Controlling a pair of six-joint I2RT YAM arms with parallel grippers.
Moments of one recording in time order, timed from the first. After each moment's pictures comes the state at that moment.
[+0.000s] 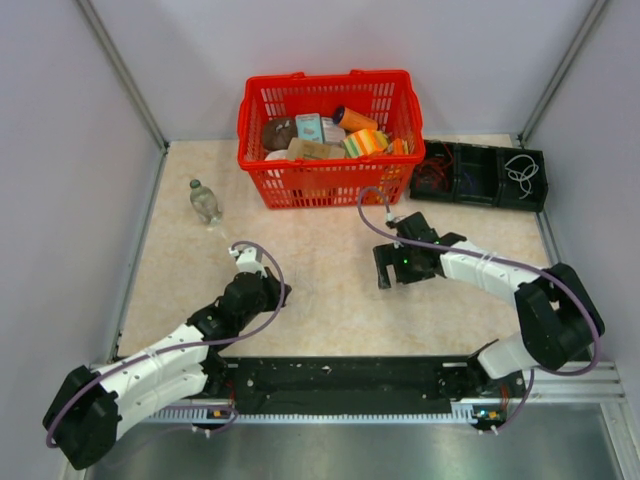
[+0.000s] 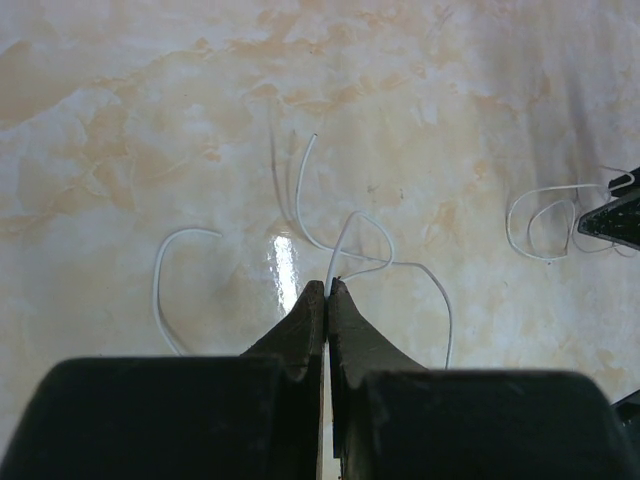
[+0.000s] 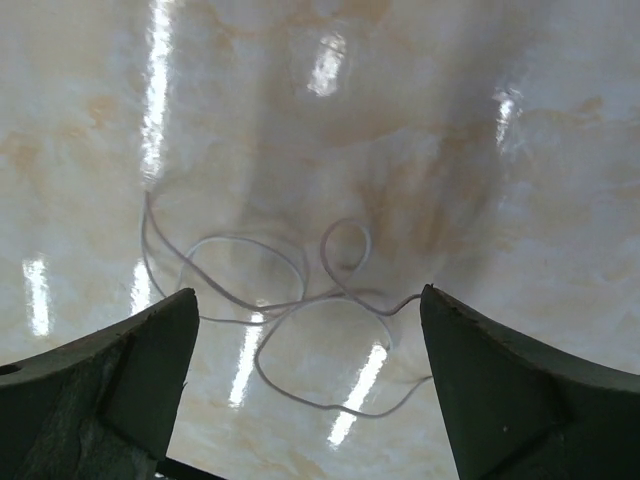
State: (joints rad) left arm -0.70 0.79 0.23 0.04 -0.20 -0.74; right arm 0.57 1.45 0.81 -0.48 -0.02 0.30
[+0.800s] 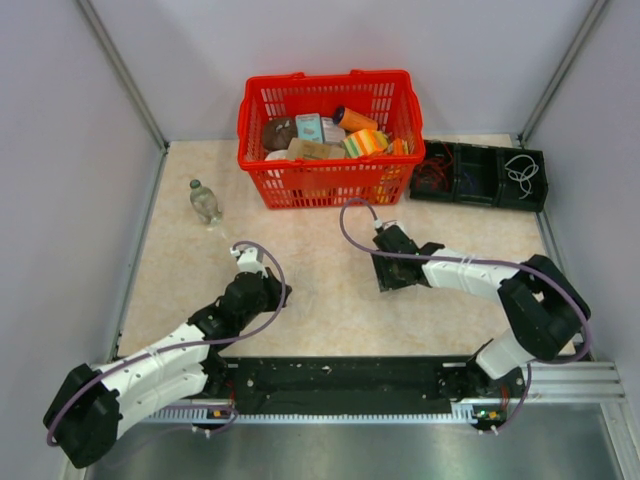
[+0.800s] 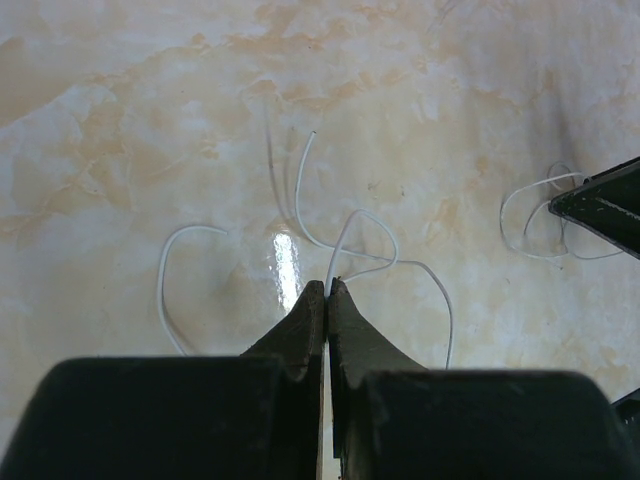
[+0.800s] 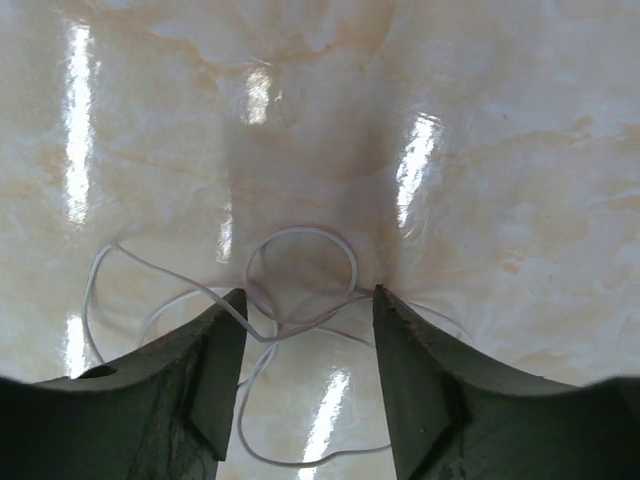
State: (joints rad) left arm -0.70 0.81 0.23 0.05 -0.19 -0.73; right arm 0.70 1.52 0.79 -0.36 0.20 0.39
